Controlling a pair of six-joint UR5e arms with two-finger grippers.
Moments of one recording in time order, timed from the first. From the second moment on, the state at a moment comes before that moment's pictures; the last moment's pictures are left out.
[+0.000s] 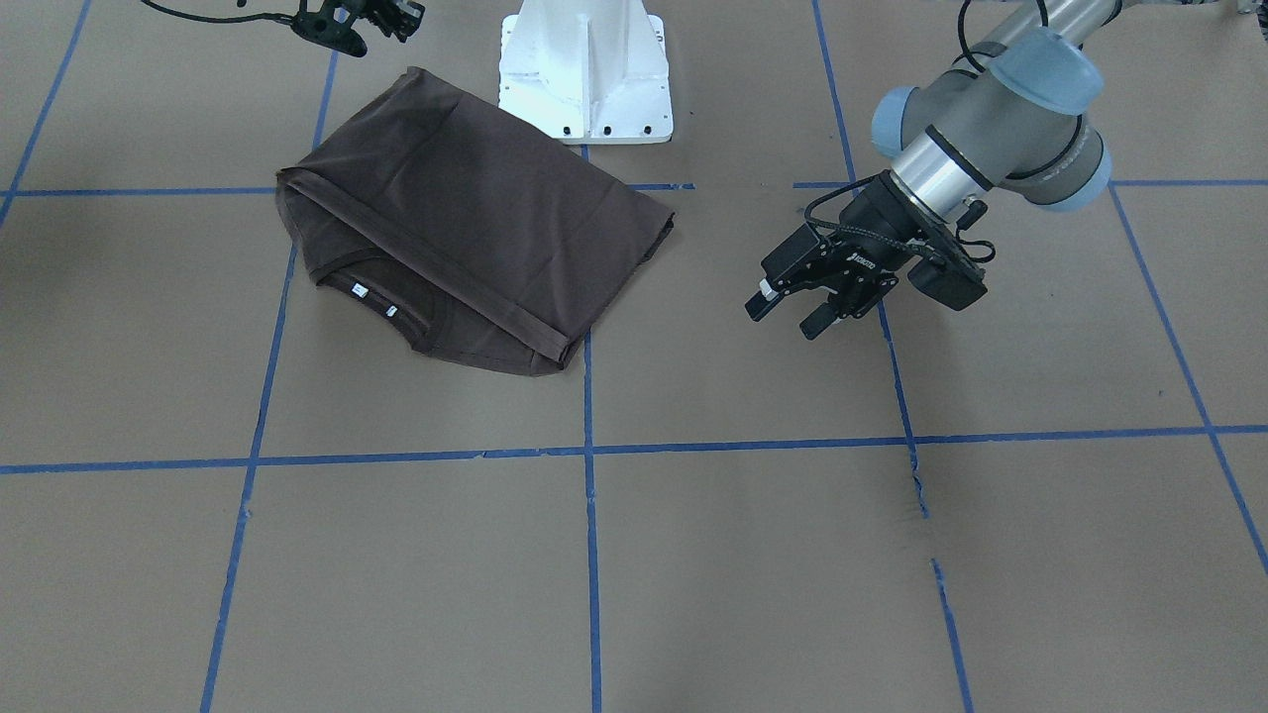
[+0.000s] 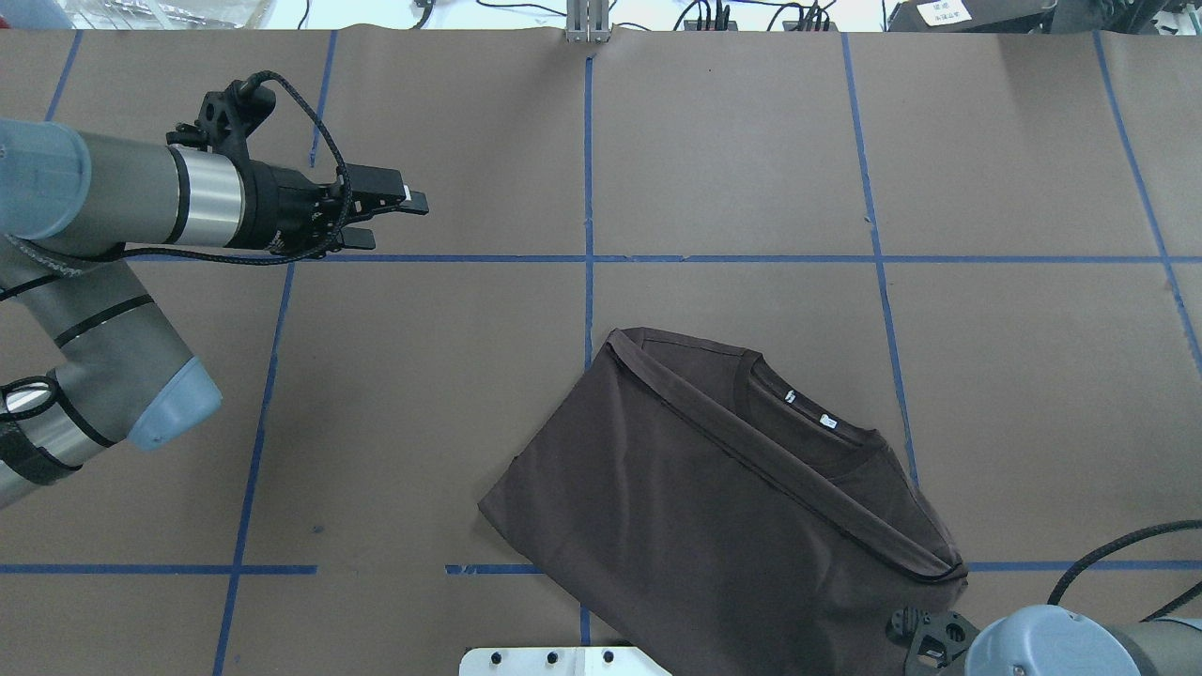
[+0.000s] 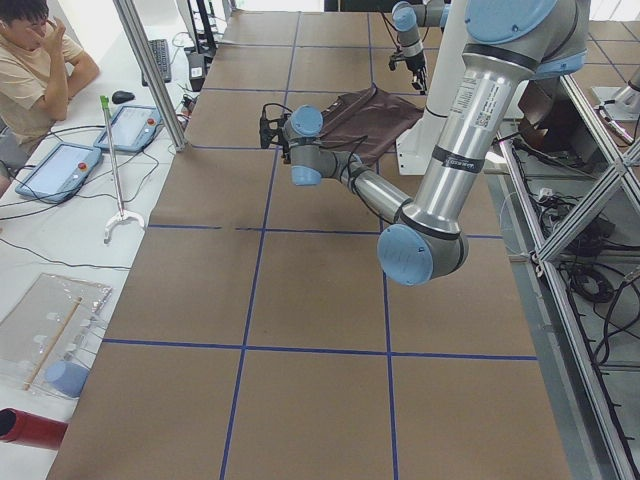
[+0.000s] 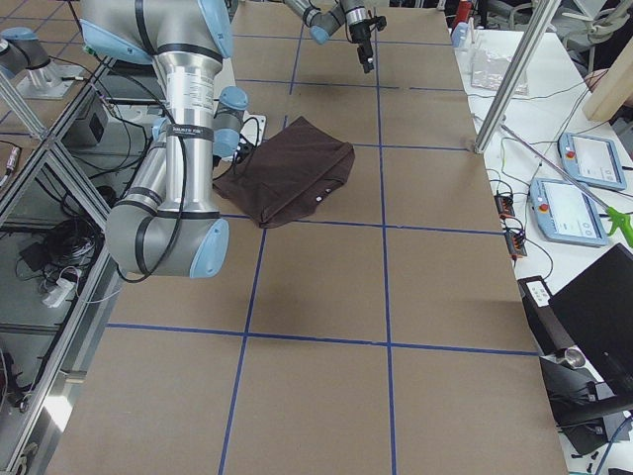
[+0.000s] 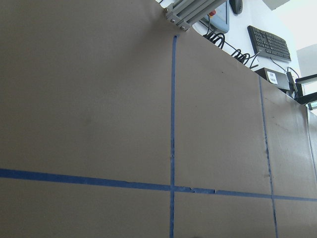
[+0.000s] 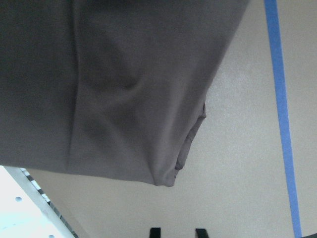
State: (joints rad) left arm -0.79 -1.93 -1.68 -2.57 -2.01 -1.58; right arm -0.02 -1.66 2.31 -1.39 1.97 1.98
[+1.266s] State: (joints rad) left arm -0.35 -1.96 -1.89 -1.92 -1.75 -1.86; right arm 0.56 -1.38 2.20 -1.38 1.91 1.96
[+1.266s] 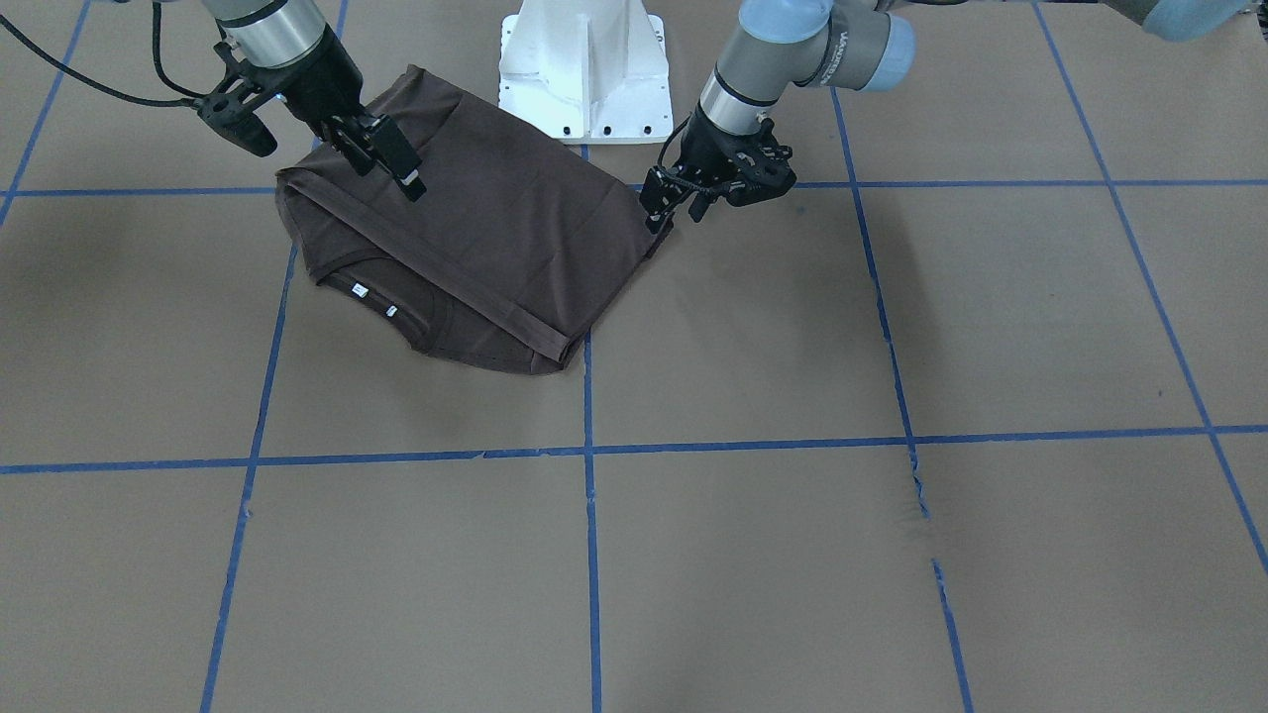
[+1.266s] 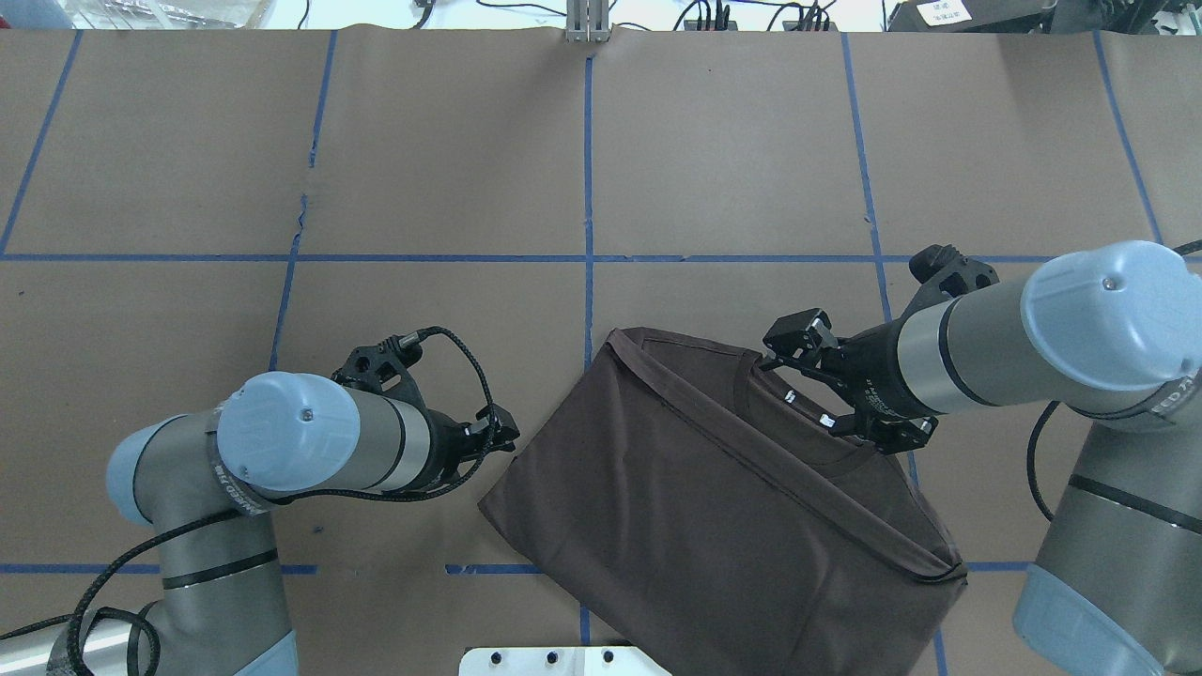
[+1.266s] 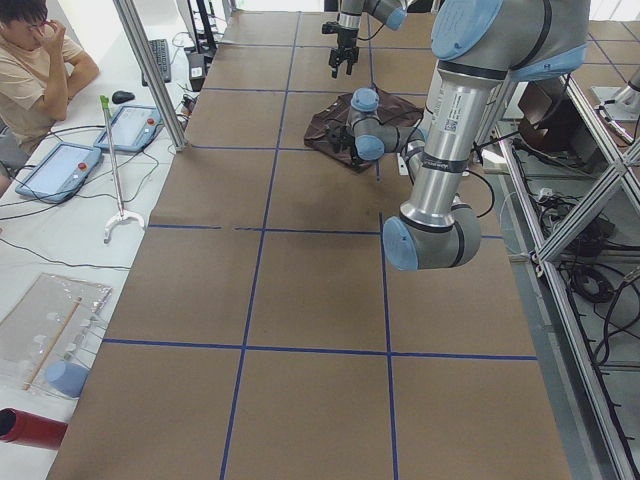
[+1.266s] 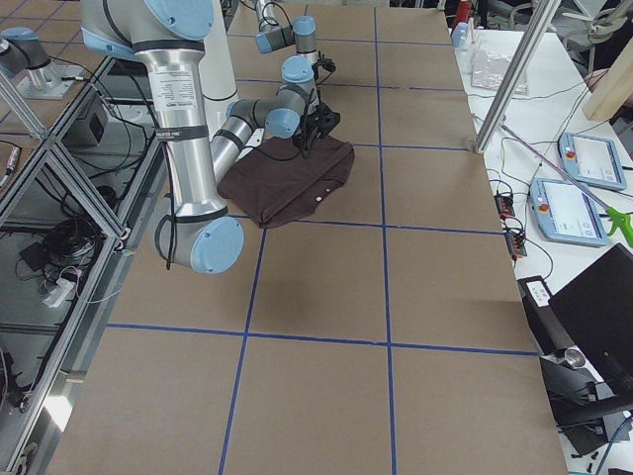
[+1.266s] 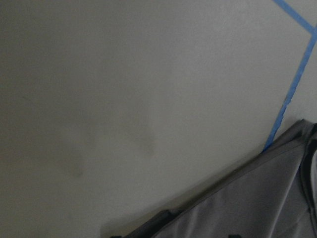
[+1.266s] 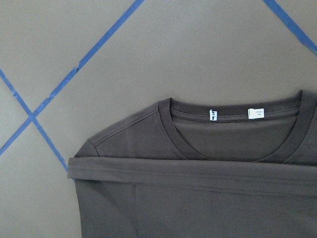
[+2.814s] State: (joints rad) left arm -0.32 -1.99 -1.85 -1.79 -1.72 -1.83; right arm 0.56 -1.34 2.16 -1.38 1.90 1.96
